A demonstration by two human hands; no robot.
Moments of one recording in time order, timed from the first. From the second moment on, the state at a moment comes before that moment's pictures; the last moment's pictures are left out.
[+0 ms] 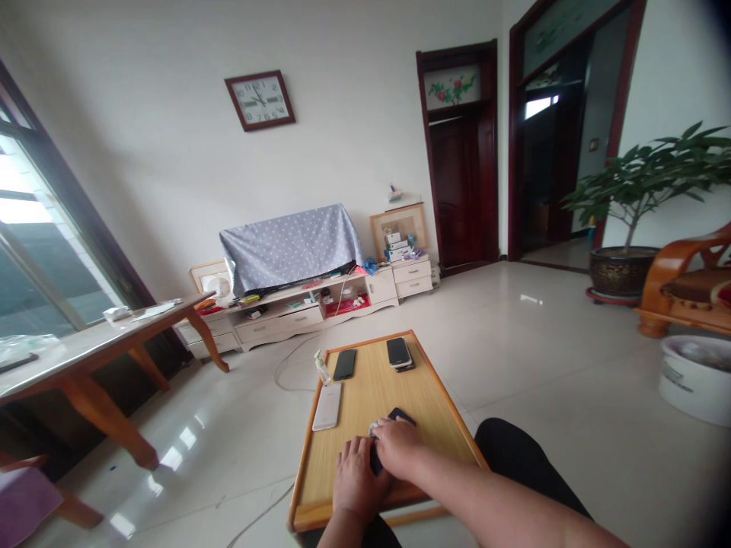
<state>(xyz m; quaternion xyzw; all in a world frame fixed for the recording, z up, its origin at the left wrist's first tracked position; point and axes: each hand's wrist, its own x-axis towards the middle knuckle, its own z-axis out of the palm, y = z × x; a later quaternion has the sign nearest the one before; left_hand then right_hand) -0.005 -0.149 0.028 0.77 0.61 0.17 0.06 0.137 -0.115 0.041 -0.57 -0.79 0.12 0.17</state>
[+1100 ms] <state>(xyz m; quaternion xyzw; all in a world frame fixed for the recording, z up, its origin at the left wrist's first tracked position) -0.005 -0.148 0.024 0.77 0.62 0.16 0.07 0.167 -0.126 0.047 -0.61 -0.77 0.12 0.16</state>
